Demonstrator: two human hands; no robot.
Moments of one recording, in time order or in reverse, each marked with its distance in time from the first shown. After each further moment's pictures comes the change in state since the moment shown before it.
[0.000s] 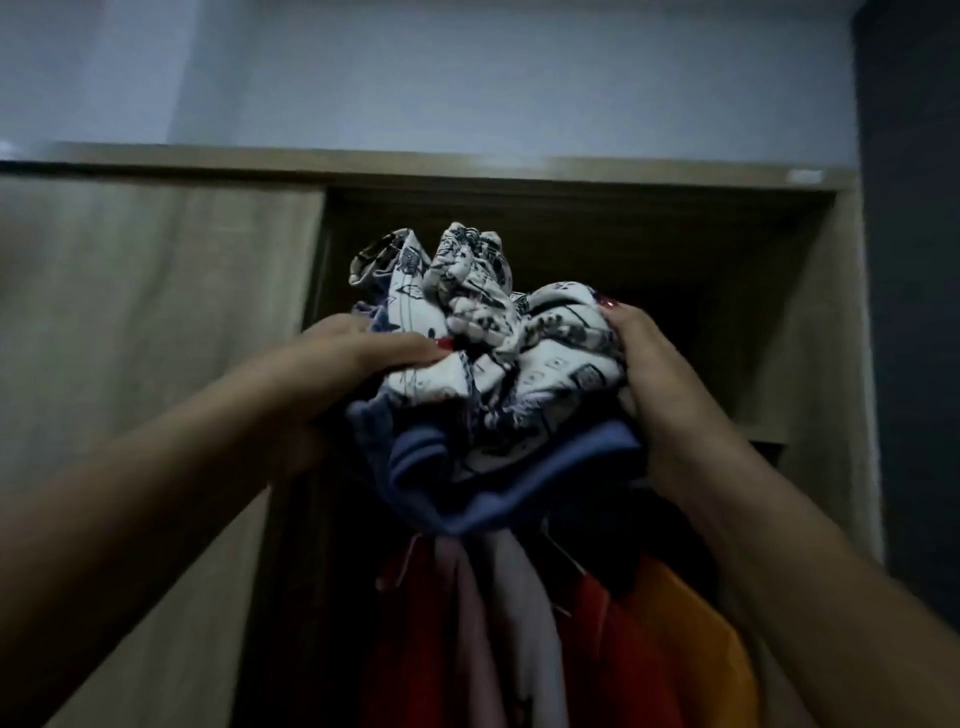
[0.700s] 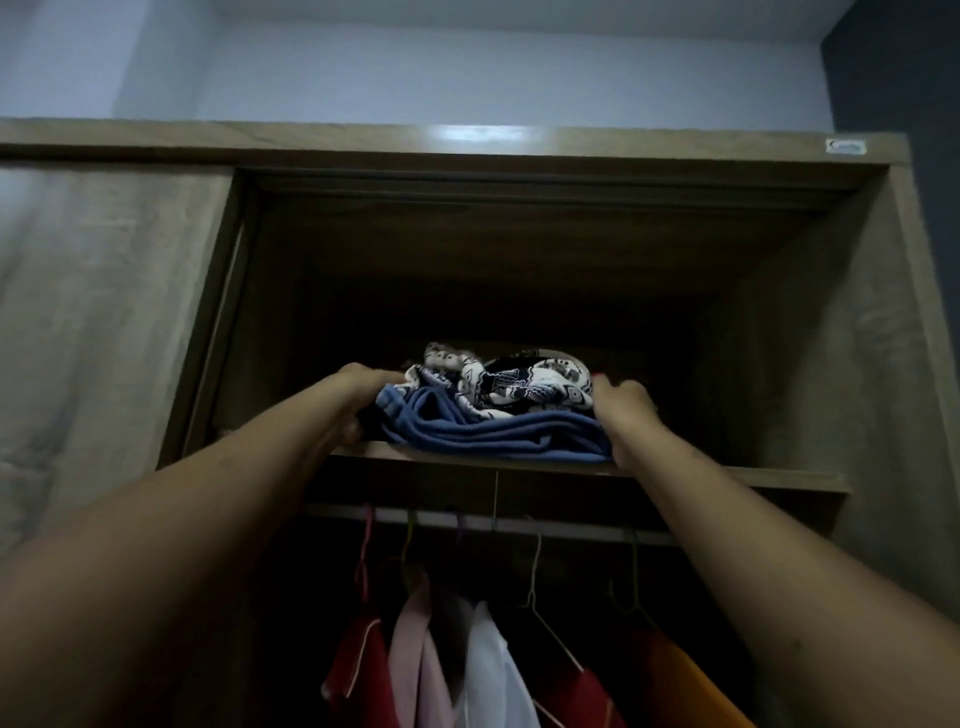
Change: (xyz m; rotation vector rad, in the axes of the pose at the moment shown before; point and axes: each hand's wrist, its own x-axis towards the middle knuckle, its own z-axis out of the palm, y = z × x) left_hand 0.206 -0.083 0.021 -0.043 0.258 -0.230; right_hand 0.181 0.122 -0.071 -0.465 0.504 0.332
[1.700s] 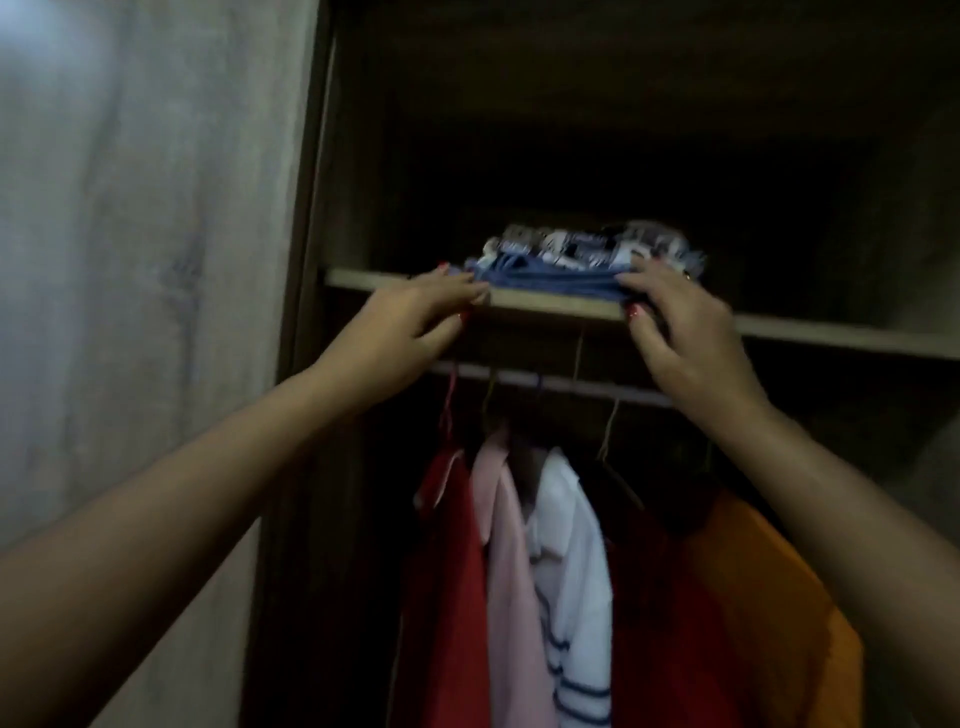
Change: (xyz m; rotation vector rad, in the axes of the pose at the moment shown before) left_hand -0.074 -0.087 -0.068 0.906 -0.024 0.809; right_hand -0.100 0.054 0.006 -0.509 -0.117 -1.046
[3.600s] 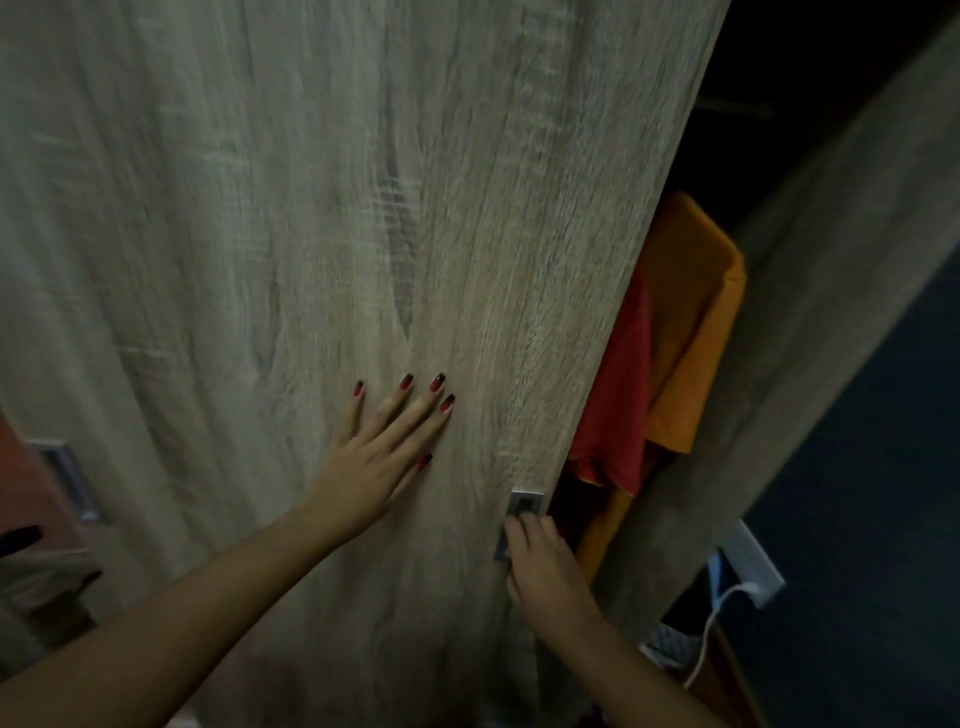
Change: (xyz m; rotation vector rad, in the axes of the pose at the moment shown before) left_hand -0.349 0.034 0.173 0.313 -0.391 0.161; right_hand -0.457 -0.123 0.062 -0.188 -1.073 0.454
